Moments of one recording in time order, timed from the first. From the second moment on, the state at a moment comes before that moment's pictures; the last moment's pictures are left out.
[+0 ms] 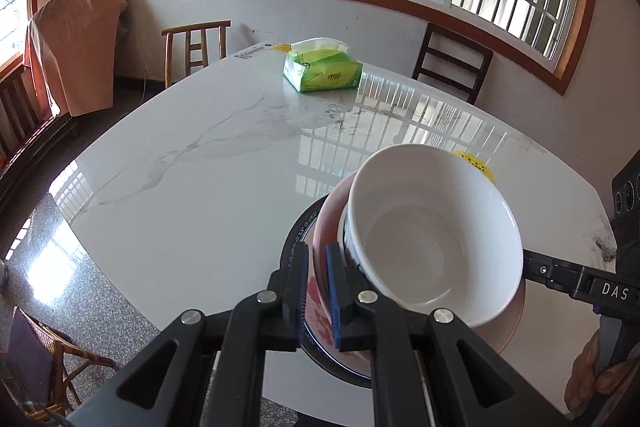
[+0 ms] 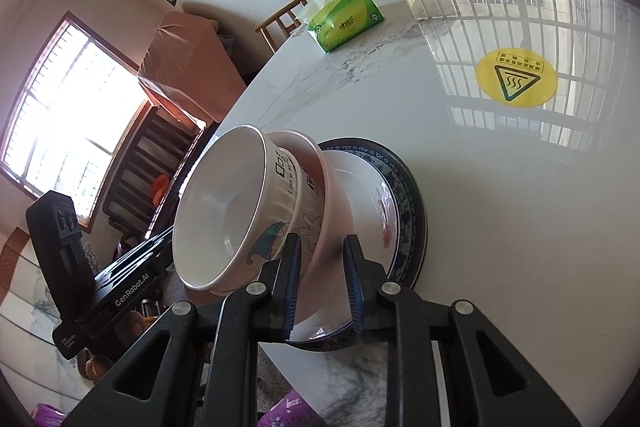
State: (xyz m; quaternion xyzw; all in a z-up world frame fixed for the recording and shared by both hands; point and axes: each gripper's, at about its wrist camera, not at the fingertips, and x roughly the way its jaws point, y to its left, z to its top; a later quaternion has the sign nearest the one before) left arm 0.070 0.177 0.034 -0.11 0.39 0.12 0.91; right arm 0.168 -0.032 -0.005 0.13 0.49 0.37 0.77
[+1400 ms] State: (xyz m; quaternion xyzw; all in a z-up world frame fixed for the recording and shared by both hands) left arm -0.055 0.138 -0.026 -0.06 0.22 0.15 0.96; right arm -0.013 -0.061 -0.024 0.09 0.16 0.26 0.95
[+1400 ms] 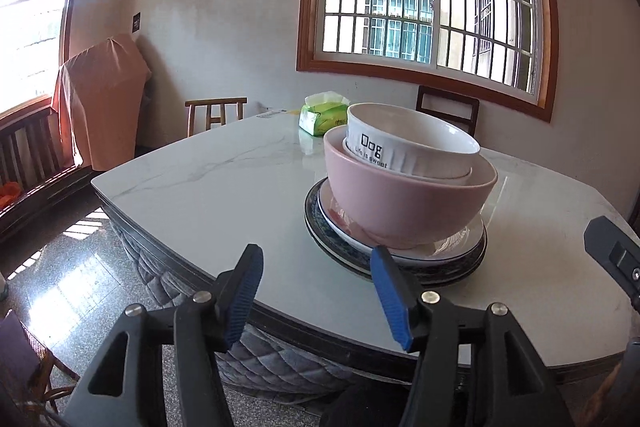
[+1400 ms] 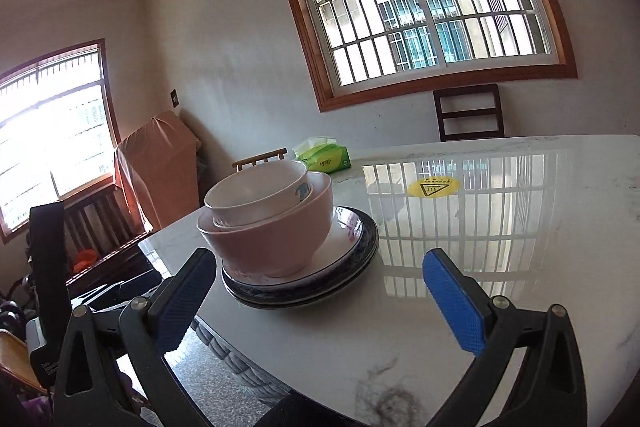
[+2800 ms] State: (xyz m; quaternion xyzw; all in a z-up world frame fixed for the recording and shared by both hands) left arm -0.086 0.104 -0.028 -0.01 0.20 0.10 0.97; right arm -0.067 -0.071 -0.018 0.09 0.15 0.23 0.96
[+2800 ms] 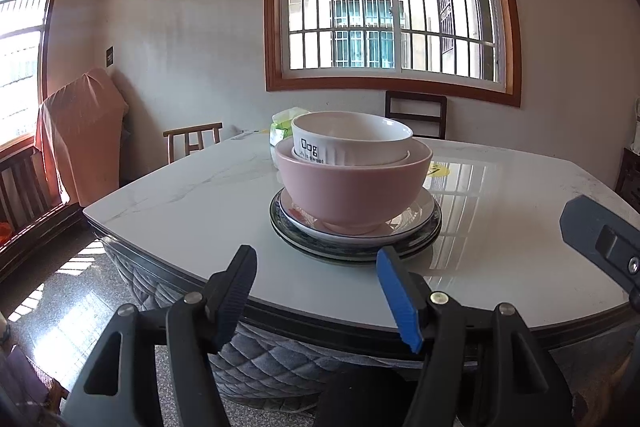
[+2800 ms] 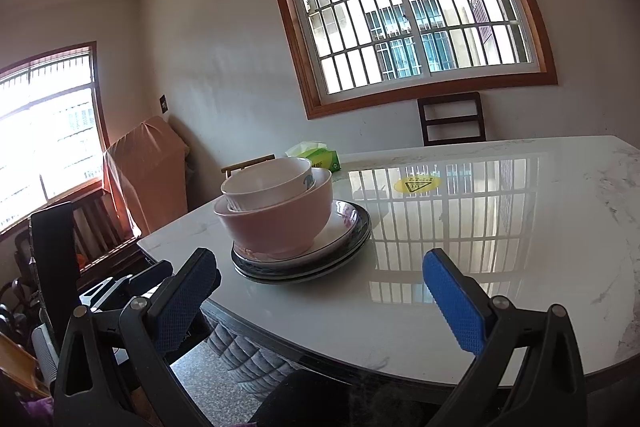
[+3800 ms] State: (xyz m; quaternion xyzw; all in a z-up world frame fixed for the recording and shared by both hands) left arm -0.084 0.102 -0.031 -0.01 0.22 0.10 0.97; right arm -0.069 -0.073 -0.020 0.08 0.16 0.24 0.95
